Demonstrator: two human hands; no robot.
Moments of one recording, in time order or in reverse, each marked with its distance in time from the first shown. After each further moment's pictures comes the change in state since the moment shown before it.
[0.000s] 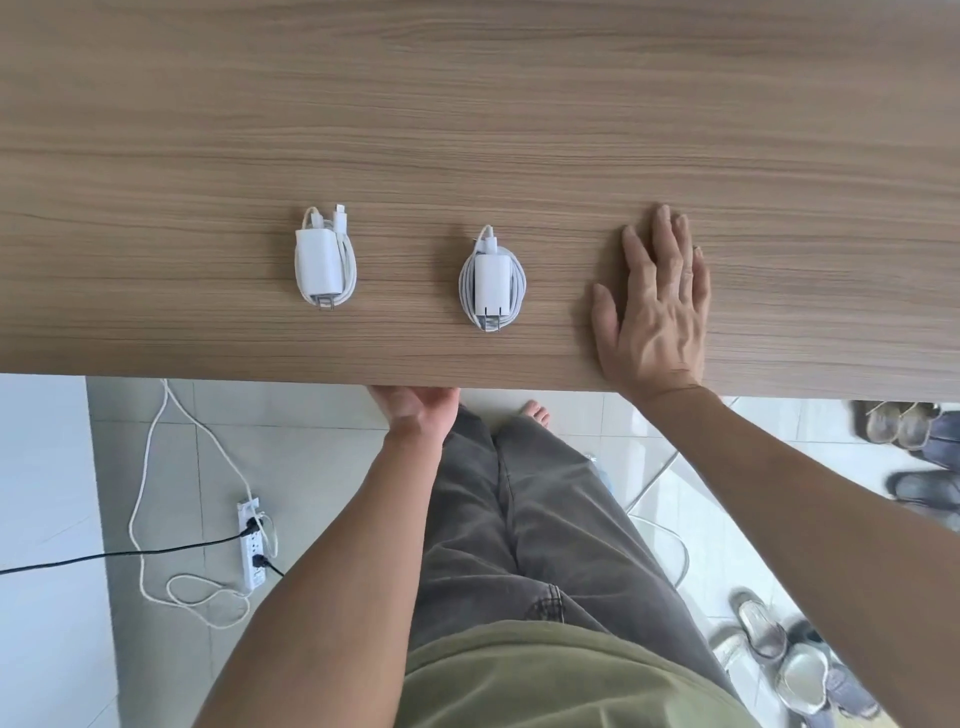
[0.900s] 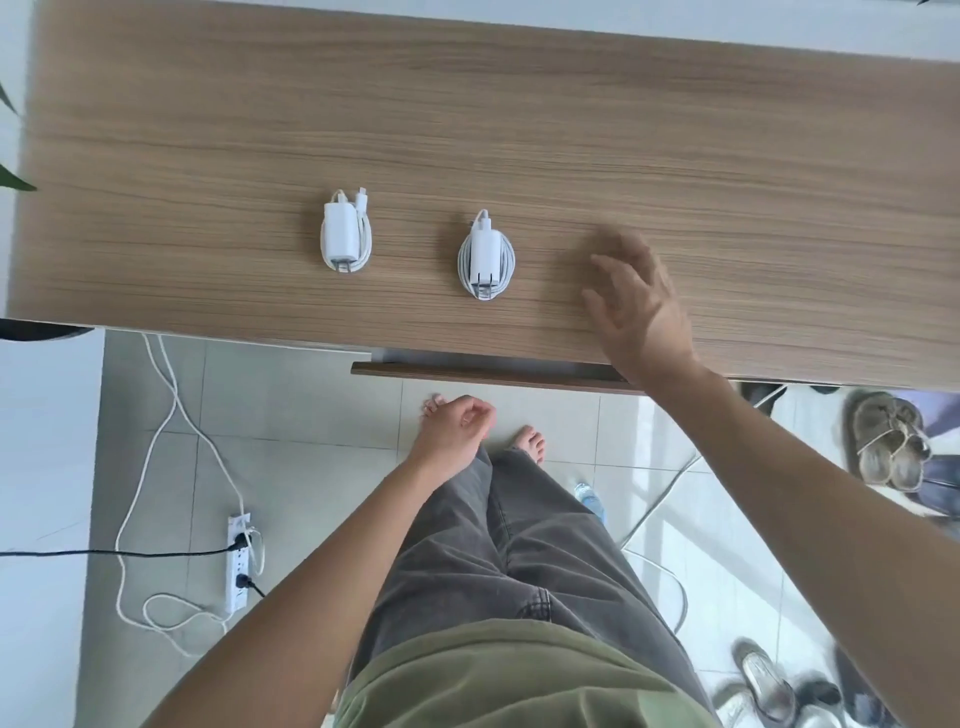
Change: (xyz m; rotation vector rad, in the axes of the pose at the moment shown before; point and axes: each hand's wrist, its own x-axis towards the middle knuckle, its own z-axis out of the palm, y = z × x) left_hand -0.101 -0.036 -0.023 1.922 -0.126 0.095; right_hand -0.021 0.011 -0.039 0.291 -0.108 -0.140
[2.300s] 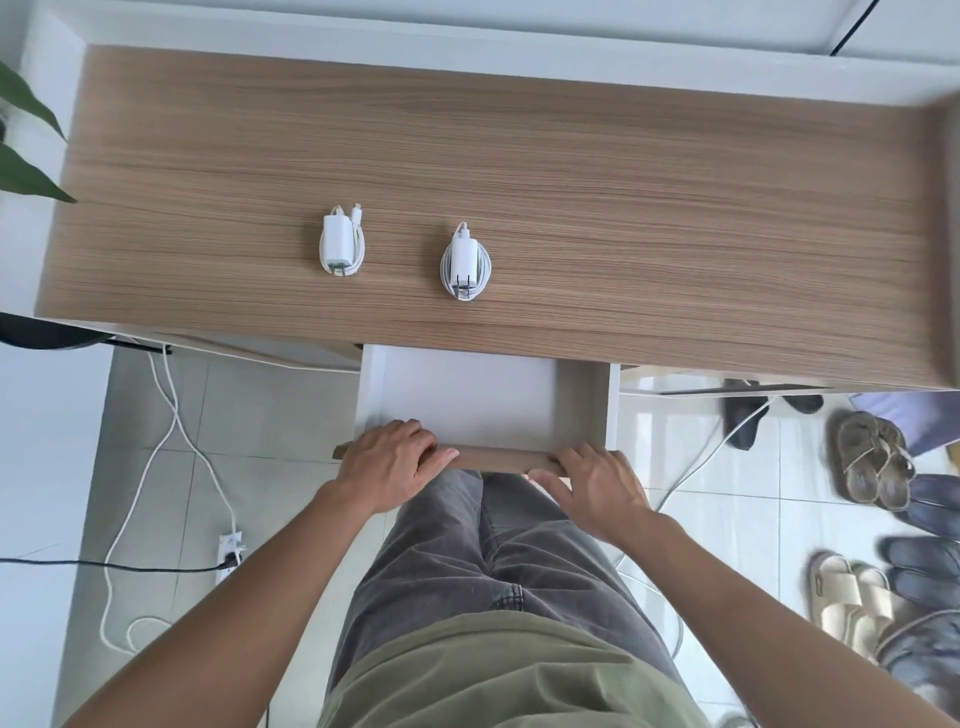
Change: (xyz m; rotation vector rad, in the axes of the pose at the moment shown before) left_hand -0.048 -0.042 -0.031 0.992 0.057 0.304; right_hand -0.170 0.013 0.037 -0.304 -0.643 0.124
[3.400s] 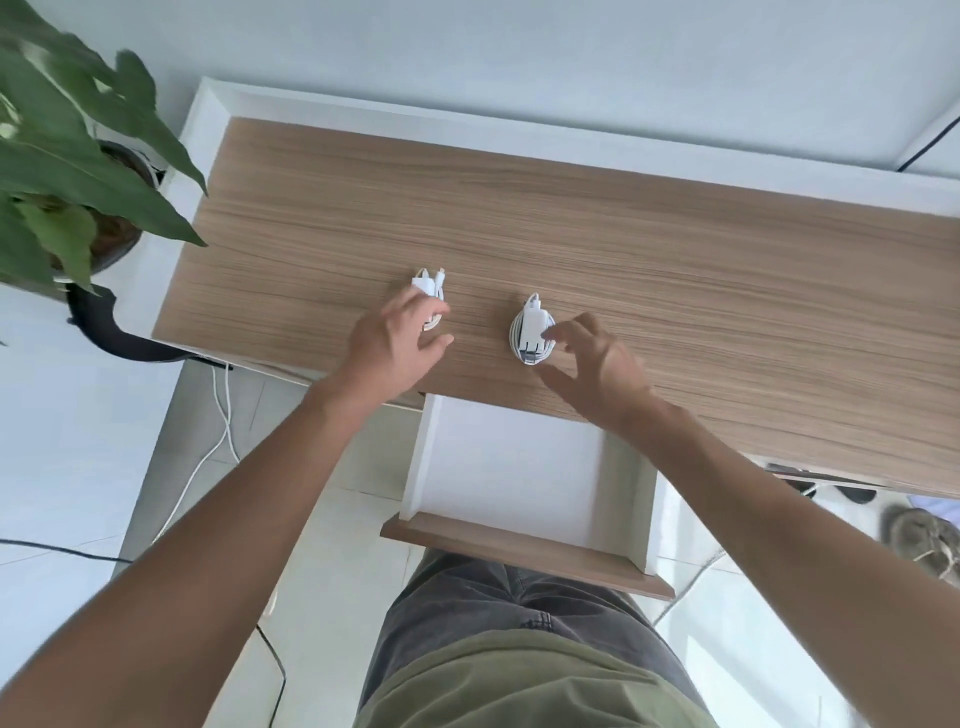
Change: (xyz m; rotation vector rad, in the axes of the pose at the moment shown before) left_hand 0.042 -0.063 -0.184 -0.219 0.607 -0.074; right_hand 0.098 -0.088 -0.179 0.262 0.408 -0.289
